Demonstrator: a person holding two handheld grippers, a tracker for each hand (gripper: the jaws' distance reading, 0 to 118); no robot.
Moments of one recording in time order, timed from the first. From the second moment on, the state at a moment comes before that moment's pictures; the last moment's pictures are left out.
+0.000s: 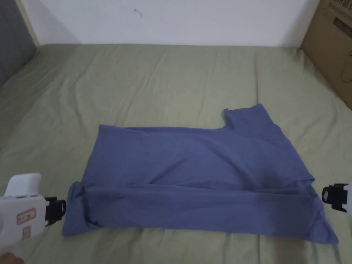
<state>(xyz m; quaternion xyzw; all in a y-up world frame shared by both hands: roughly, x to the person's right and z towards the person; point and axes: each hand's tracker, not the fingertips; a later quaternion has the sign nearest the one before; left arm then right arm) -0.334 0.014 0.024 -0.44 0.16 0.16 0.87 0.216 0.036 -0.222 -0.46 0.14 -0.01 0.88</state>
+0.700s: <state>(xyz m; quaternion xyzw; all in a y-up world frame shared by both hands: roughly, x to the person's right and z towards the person) -0.329 -0.040 0.019 -0.47 0.16 0.19 0.85 0.226 -0.002 -0.186 -0.51 0.14 -0.04 0.85</state>
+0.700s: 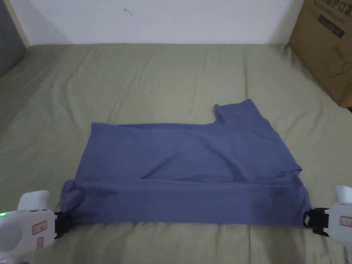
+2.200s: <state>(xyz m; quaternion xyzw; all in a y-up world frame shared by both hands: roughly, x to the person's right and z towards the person) -0.297 -0.021 0.074 -0.53 0.13 0.08 0.83 0.265 -0.008 -0.152 -0.55 0.13 0.01 0.83</state>
